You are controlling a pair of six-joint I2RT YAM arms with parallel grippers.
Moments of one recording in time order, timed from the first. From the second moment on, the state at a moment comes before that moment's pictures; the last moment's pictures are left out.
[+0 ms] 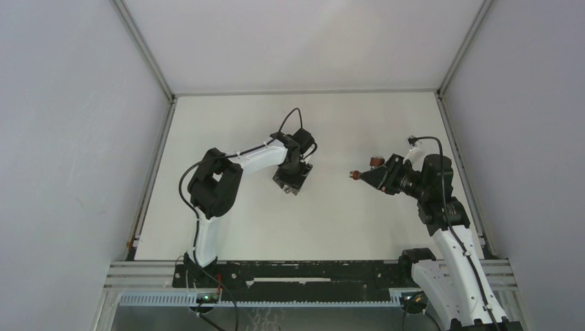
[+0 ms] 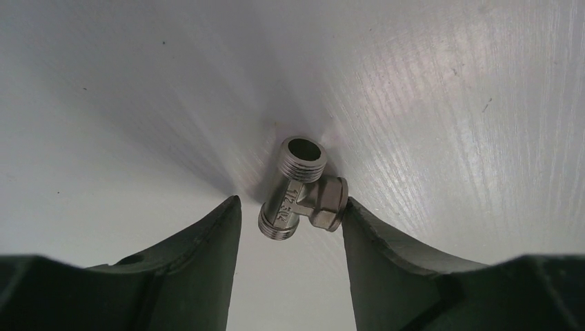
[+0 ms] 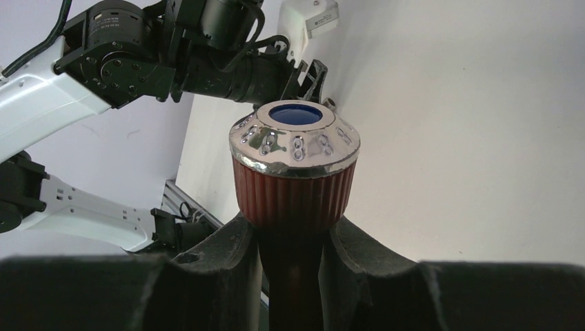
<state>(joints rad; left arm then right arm) -0.71 2.07 1.54 -0.87 -0.01 -0.21 0.07 0.69 0.66 -0.41 -0.64 0.62</state>
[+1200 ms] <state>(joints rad) -0.66 2.37 1.93 -1.33 -1.03 -0.49 0.07 0.68 0.66 -0.42 -0.64 0.62</state>
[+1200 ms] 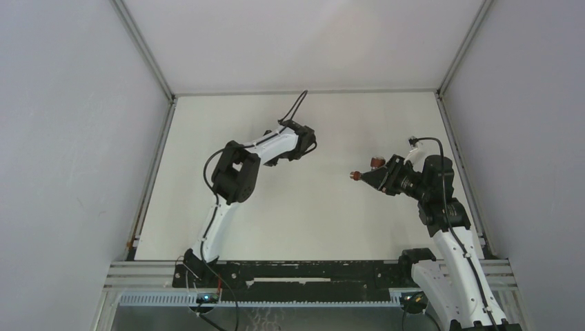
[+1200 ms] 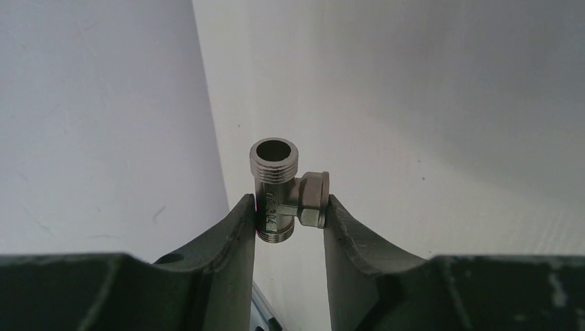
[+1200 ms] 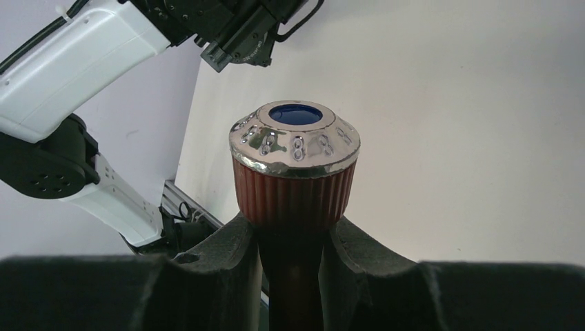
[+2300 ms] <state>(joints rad) -0.66 2.45 1.88 -1.41 -0.89 -0.57 0.07 0.70 0.66 -0.42 -0.64 0.62</state>
